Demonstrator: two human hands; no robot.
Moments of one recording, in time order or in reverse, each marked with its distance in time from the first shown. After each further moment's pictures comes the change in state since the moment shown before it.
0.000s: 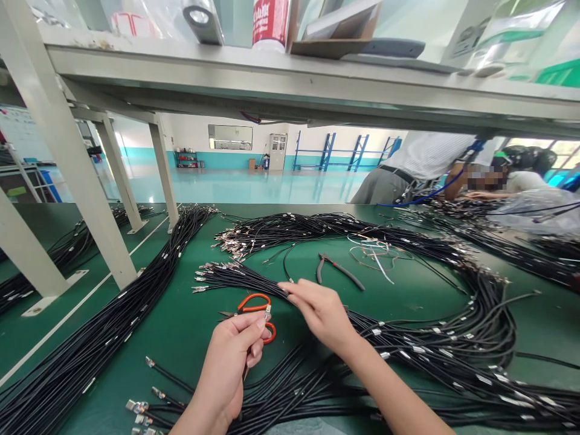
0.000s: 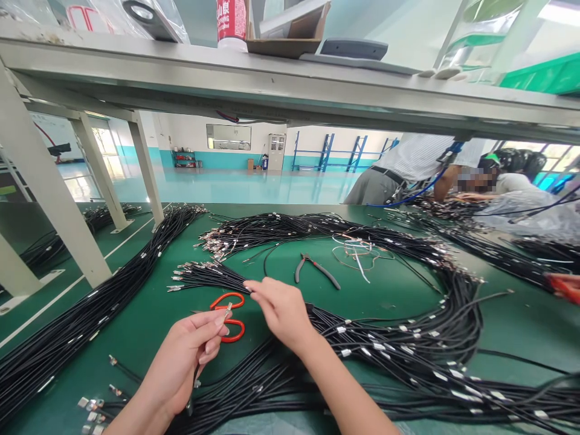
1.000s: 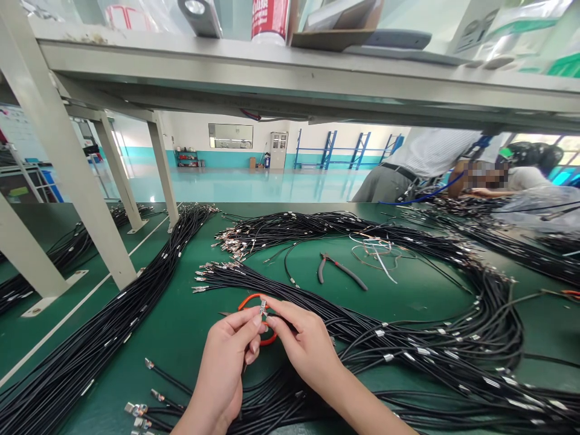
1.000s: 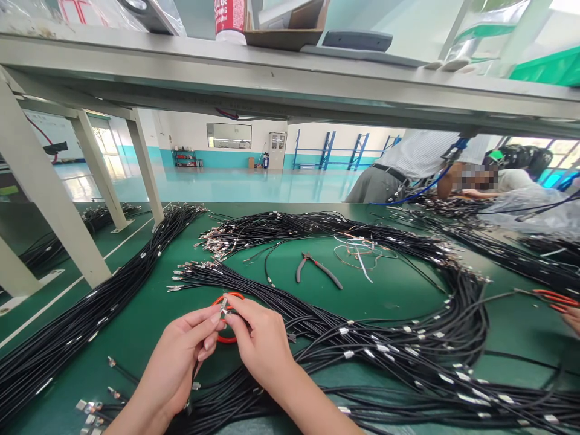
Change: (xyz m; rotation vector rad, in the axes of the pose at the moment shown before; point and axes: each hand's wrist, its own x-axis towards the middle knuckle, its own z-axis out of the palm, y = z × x) left_hand 0.001 0.001 0.000 -0.017 0.029 0.062; right_hand -0.011 -0.038 0.026 0.243 -0.040 0.218
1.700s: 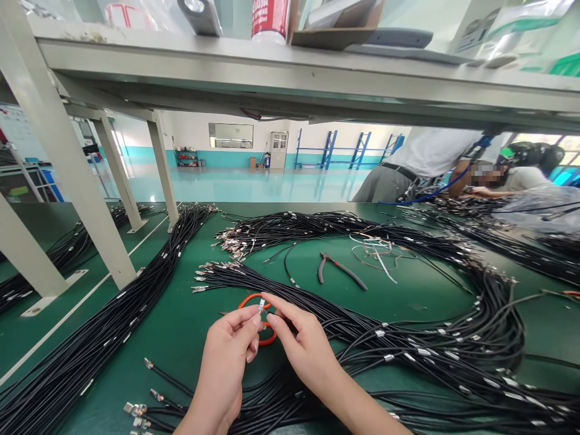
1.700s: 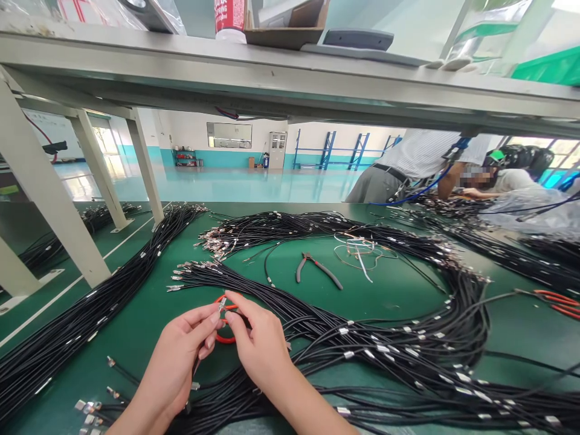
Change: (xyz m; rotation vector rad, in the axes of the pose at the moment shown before) left_hand 0.000 -0.001 0.002 0.082 0.091 0.033; right_hand -0.003 -0.005 0.003 0.089 0.017 0.141
